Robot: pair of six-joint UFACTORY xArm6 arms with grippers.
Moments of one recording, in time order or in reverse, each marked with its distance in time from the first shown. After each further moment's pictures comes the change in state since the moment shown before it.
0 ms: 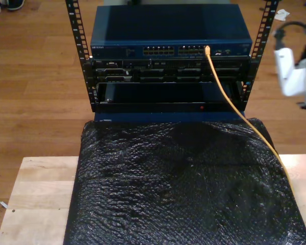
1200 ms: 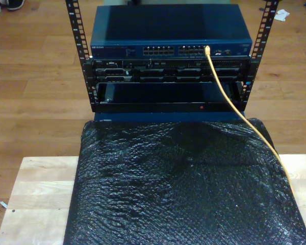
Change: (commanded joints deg) left arm -0.1 0.0 0.0 0.0 0.0 0.1; right arm -52.1 -19.8 11.0 -0.3 54.4 -48.4
